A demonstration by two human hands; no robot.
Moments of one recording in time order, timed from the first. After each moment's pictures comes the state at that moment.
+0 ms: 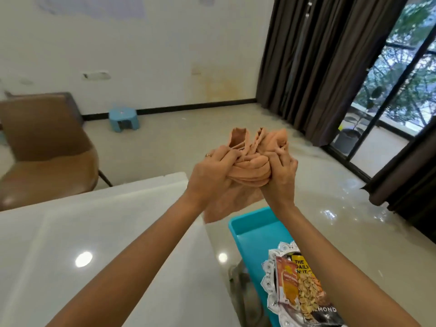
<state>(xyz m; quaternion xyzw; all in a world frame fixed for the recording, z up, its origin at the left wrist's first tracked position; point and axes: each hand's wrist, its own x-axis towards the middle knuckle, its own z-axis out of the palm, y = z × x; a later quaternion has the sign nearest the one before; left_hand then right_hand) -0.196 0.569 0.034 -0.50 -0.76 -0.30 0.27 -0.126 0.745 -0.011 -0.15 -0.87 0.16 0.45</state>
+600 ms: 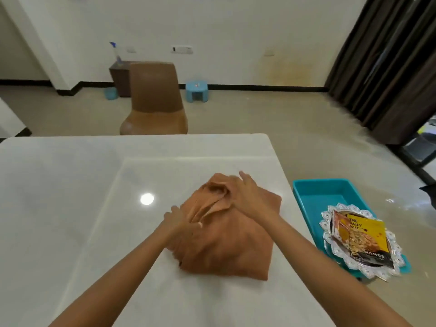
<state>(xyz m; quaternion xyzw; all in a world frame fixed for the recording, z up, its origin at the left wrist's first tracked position) -0.030 0.156 -0.059 0.08 -0.94 -0.21 -0.27 -0.016 0.377 -0.033 0.00 -0.97 0.25 -0.02</state>
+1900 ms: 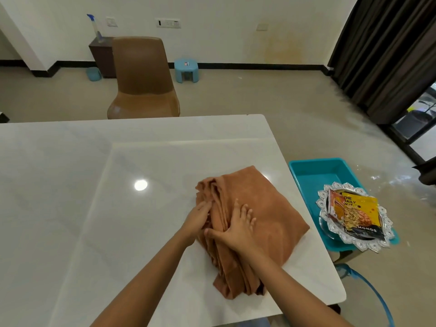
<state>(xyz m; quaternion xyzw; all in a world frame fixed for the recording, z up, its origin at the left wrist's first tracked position) -0.002 0.185 -0.105 0.07 -0.74 -0.59 -0.33 0.056 0.310 -0.129 -0.20 -0.91 0.32 -0.14</state>
